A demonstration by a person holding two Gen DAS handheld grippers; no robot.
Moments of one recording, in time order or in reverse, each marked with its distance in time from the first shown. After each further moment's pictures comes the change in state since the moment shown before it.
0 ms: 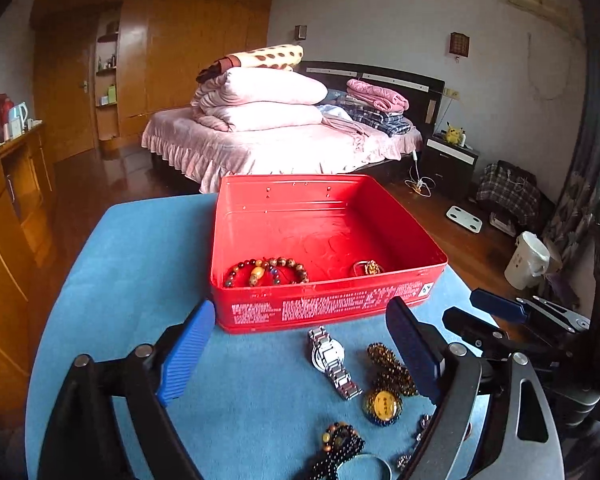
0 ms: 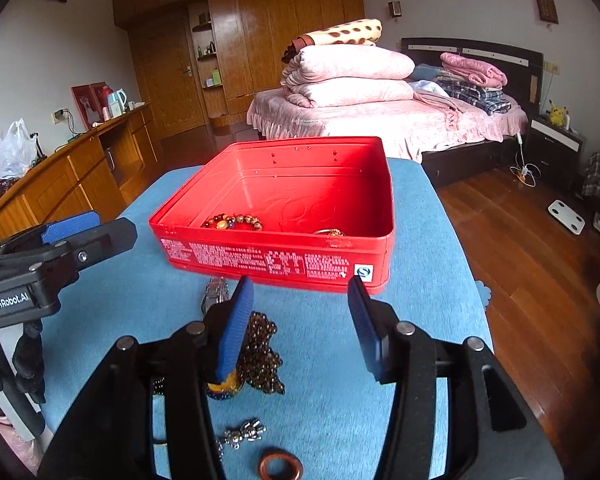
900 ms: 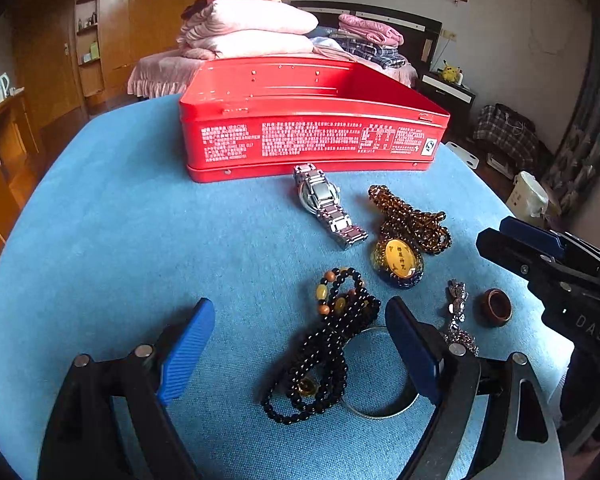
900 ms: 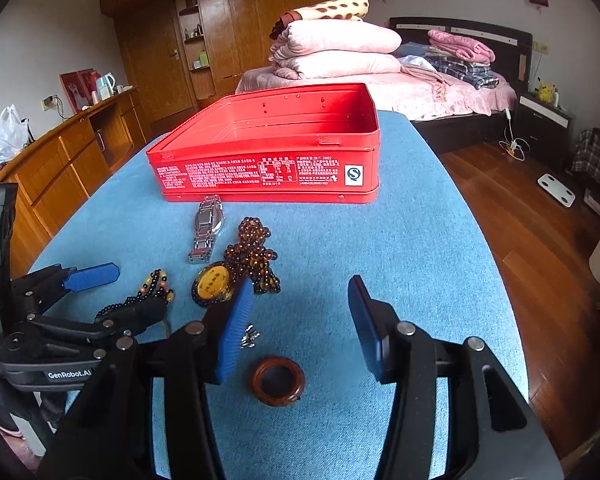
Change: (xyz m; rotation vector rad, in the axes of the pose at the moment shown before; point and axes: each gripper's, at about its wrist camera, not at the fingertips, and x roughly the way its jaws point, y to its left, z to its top) left arm 0.030 -0.010 -0.095 0.019 0.227 -0.035; right arm -0.005 0.007 -0.061 0.023 0.073 -0.037
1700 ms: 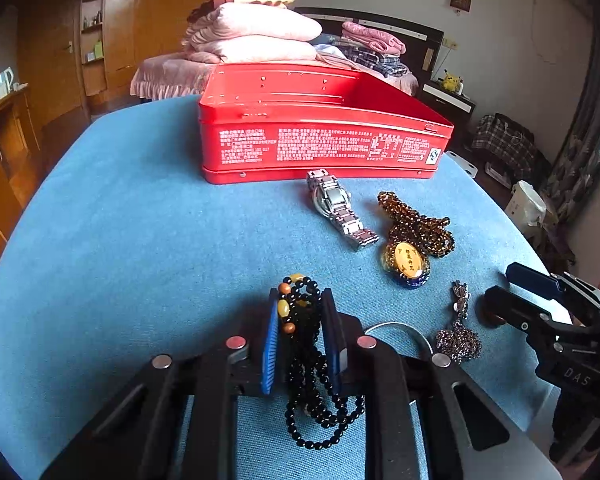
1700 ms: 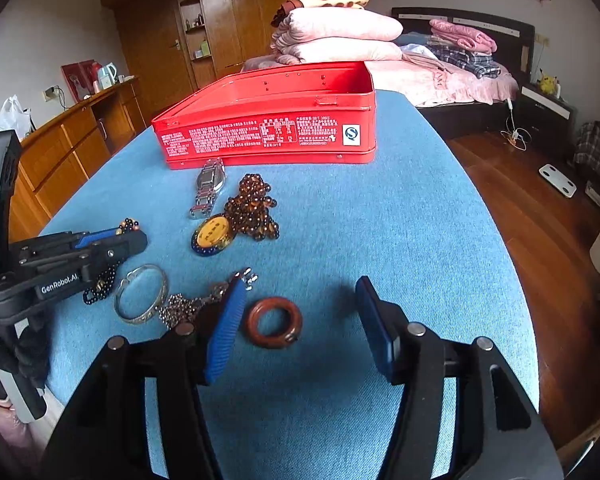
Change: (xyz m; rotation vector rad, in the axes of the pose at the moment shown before) left arm -0.009 0.012 -0.004 -0.021 -0.029 -0.005; right arm -0.005 -0.004 -0.031 -0.005 0.042 0.007
